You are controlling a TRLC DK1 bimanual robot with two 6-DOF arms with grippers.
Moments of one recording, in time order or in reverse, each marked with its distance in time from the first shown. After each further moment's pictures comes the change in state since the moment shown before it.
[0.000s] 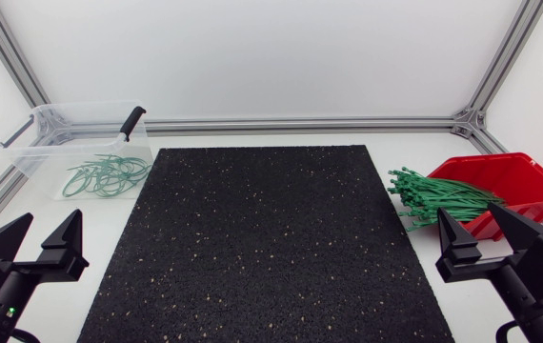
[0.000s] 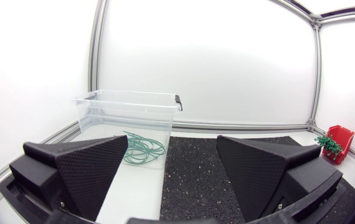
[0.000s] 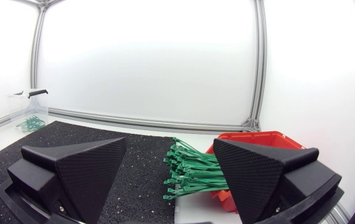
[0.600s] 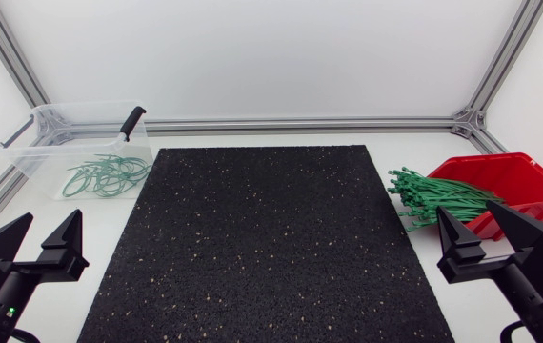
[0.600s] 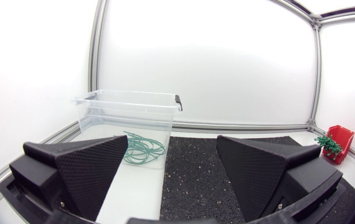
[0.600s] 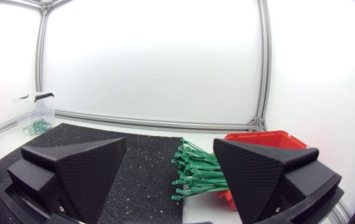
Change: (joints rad) left arm 0.000 0.000 0.000 0.000 0.000 0.000; right arm 0.032 0.001 0.053 -0.058 -0.002 0.030
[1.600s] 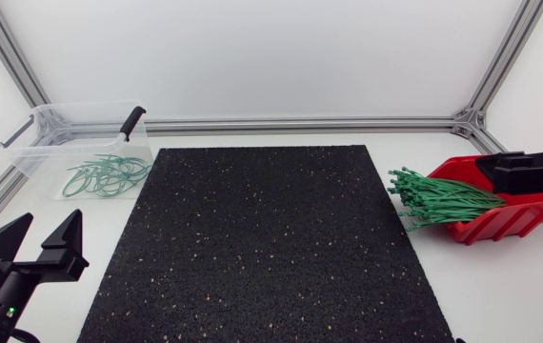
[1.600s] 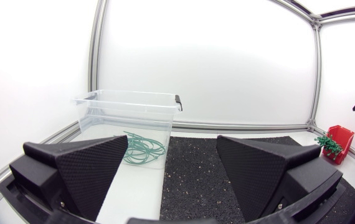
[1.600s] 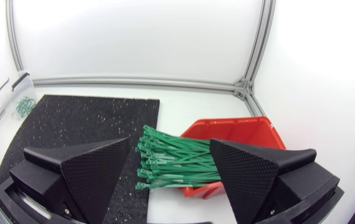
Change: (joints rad) left arm 0.000 0.000 0.000 0.000 0.000 0.000; right arm -0.400 0.805 0.647 -0.350 -0.282 -0.188
